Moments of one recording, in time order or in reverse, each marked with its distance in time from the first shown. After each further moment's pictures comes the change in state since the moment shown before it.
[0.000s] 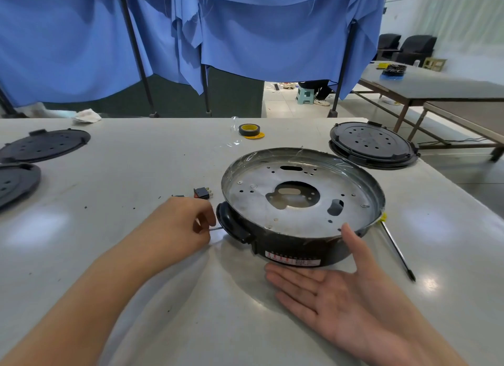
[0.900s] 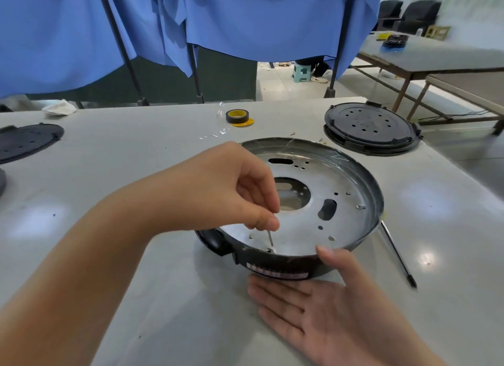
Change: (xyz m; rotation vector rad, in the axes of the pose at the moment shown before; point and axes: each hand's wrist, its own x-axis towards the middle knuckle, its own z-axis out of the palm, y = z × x) left_hand 0.046 0.096 -0.039 -0.444 -0.439 0.180; right_hand 0.006 -0.001 -0.003 0.015 0.045 0.005
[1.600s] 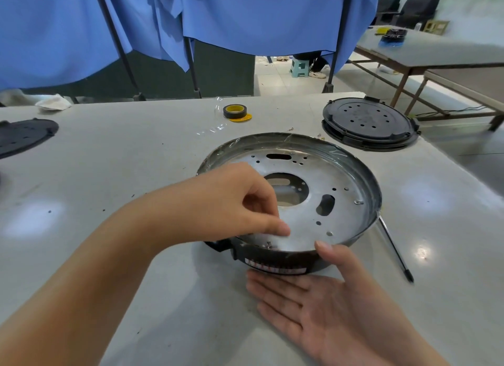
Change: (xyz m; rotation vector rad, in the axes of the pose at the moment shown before) left_hand 0.005 -0.011 0.015 0.202 -0.031 -0.044; right_hand -0.002 0.001 0.003 0.005 0.002 -0.012
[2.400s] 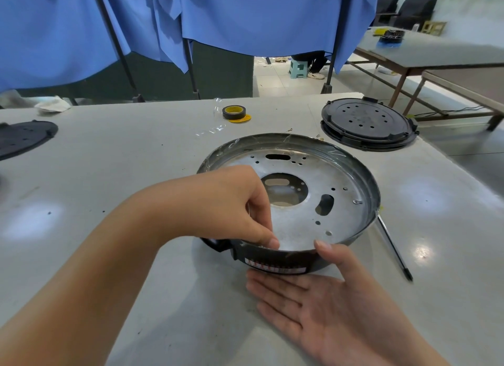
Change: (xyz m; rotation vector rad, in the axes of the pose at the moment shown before) left_hand 0.004 0.003 -0.004 0.120 -0.090 -0.086; right_hand -0.001 0.000 0.001 -0.011 0.002 -0.010
